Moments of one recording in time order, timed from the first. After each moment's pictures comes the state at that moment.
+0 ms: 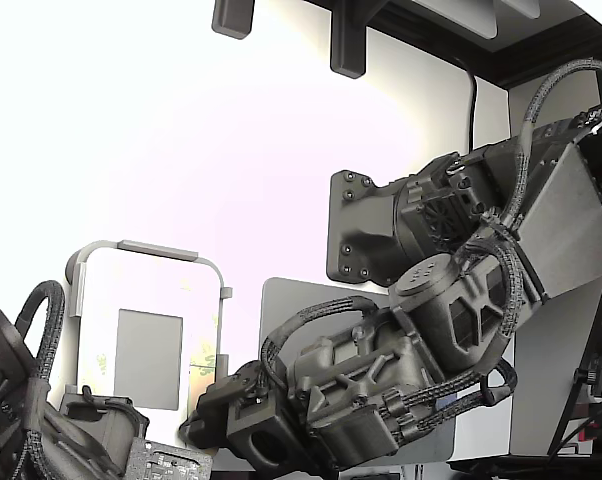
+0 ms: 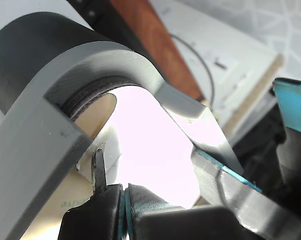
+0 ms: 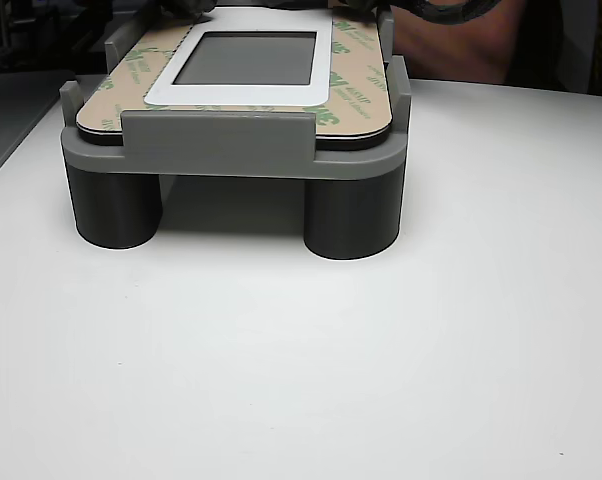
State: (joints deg) arm 40.5 101.5 124.6 25.9 3.8 -101.2
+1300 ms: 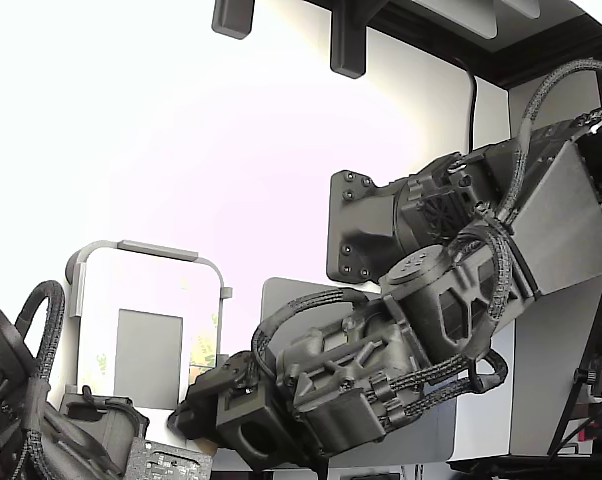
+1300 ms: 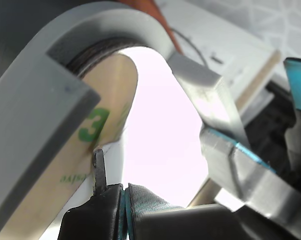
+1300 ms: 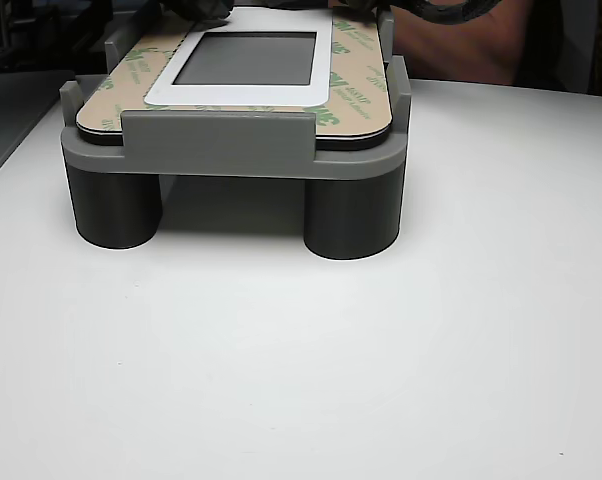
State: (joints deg) arm 37.8 100.7 124.8 25.0 2.6 -104.2
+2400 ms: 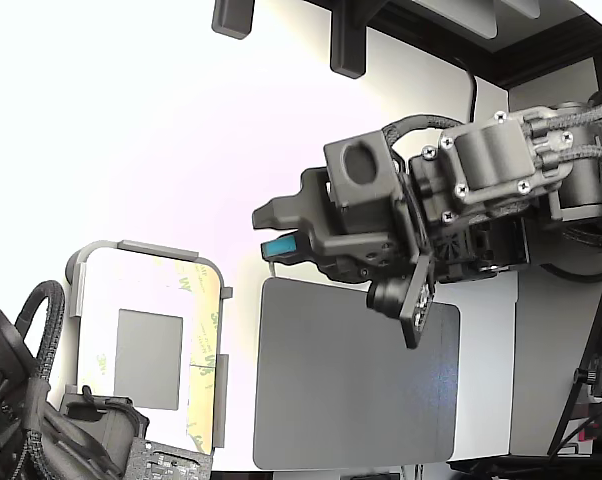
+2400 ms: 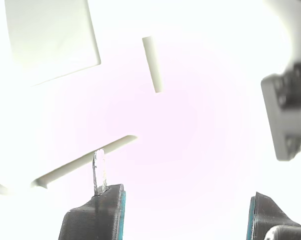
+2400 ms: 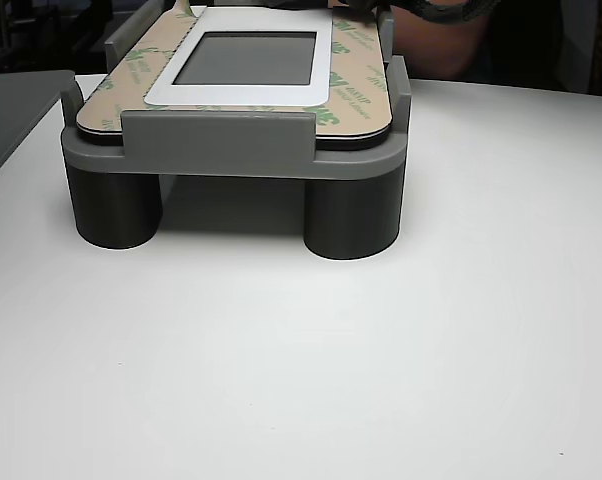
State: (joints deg) arm 8.1 139.2 127.0 58.1 -7.6 -59.1
